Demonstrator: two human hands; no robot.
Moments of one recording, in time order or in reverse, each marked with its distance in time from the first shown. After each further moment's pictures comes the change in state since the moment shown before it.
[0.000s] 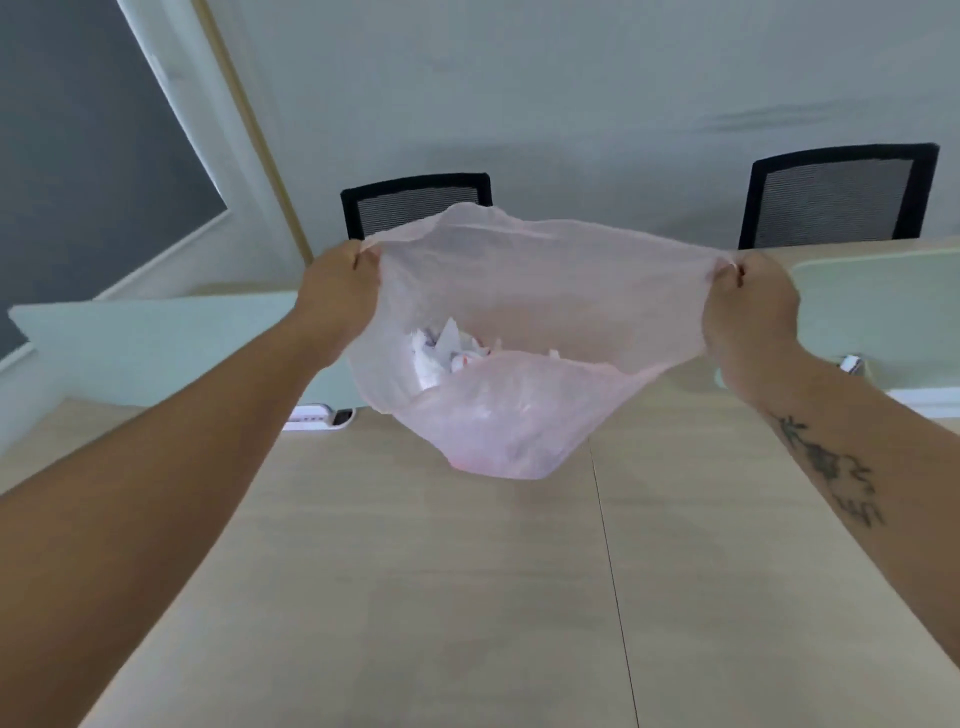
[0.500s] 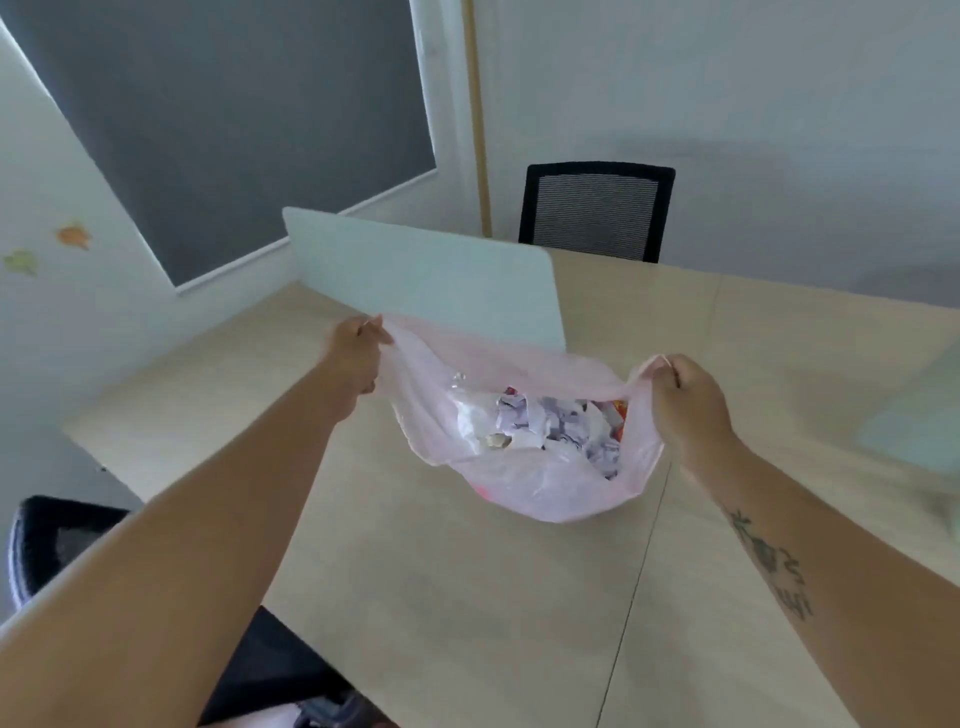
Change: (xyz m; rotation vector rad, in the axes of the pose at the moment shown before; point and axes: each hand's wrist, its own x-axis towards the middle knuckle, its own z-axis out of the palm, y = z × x) left_hand -0.174 -0.073 -0.062 -0.282 0.228 -0.559; right_hand -0.107 0.019 0.034 0.198 -0.712 -0.166
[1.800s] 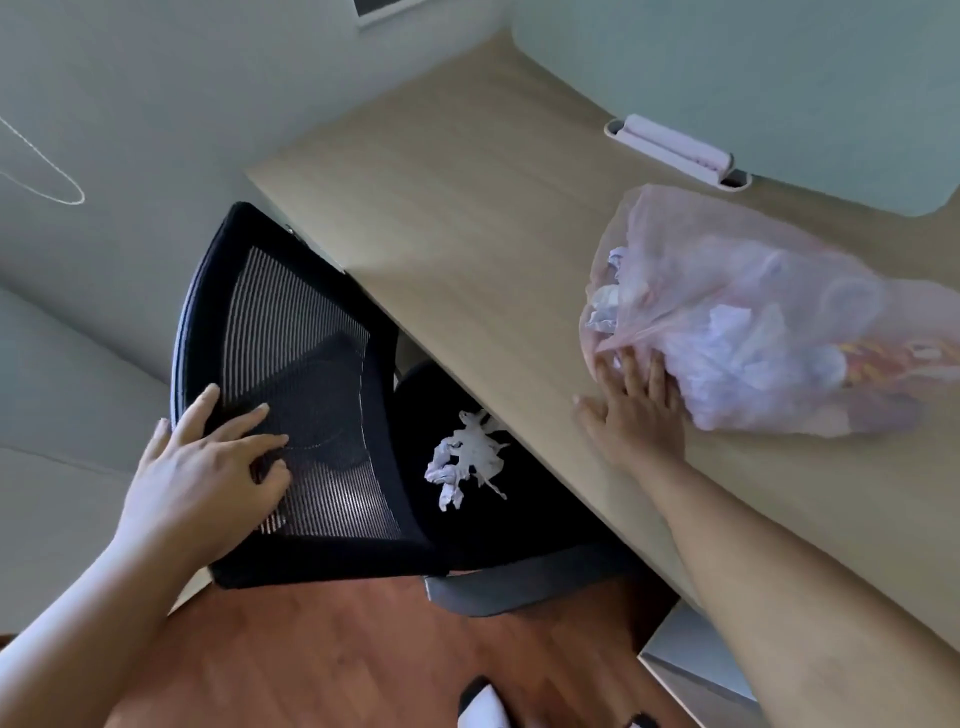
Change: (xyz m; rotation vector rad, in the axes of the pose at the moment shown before) left_hand -0.173 -0.320 -0.374 1.223 -0.028 -0.115; right_hand -0.218 0.047 0.378 -0.886 -0.572 -0.375
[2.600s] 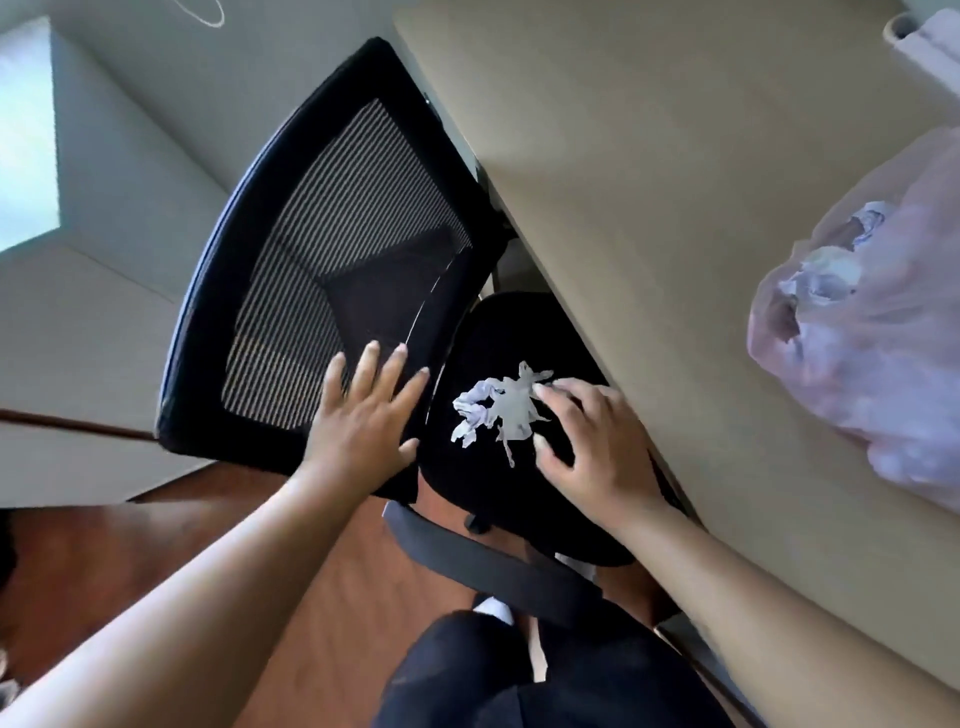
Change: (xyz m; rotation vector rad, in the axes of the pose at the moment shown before) left_hand 0.007 0.005 0.091 0.234 -0.063 0.070; right_hand -0.053 -0.141 0.018 0.424 0.121 -0.708
